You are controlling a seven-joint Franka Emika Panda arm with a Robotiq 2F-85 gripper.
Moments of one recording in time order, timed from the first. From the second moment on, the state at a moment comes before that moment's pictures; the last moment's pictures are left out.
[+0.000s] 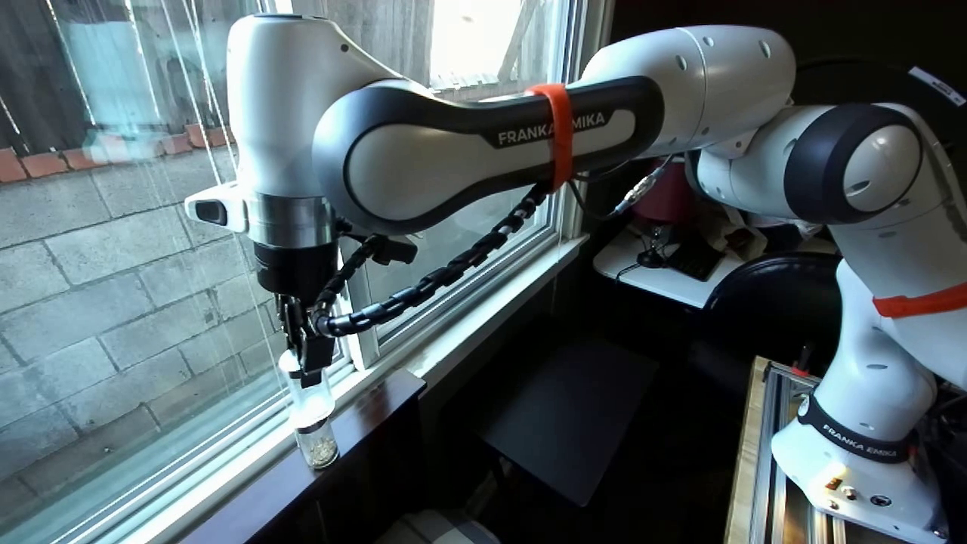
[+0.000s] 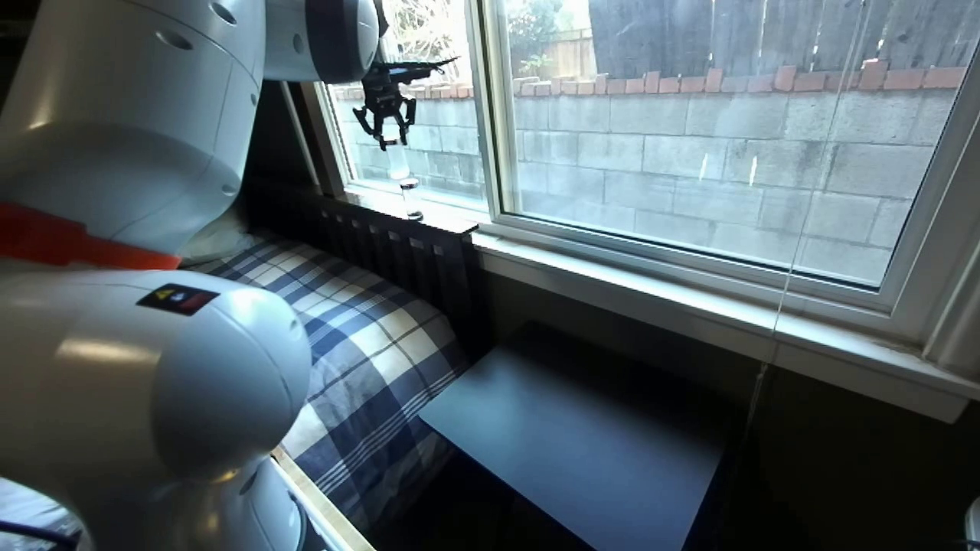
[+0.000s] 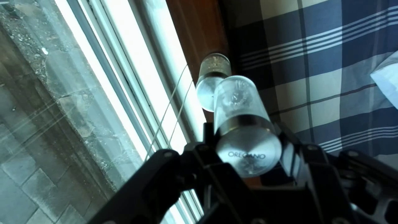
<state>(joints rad) 0.50 0.71 0.33 -1.00 -0.22 1.86 -0.49</state>
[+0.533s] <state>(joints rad) 0.52 0.76 0.32 -0.93 -0.21 1.84 -0.45</state>
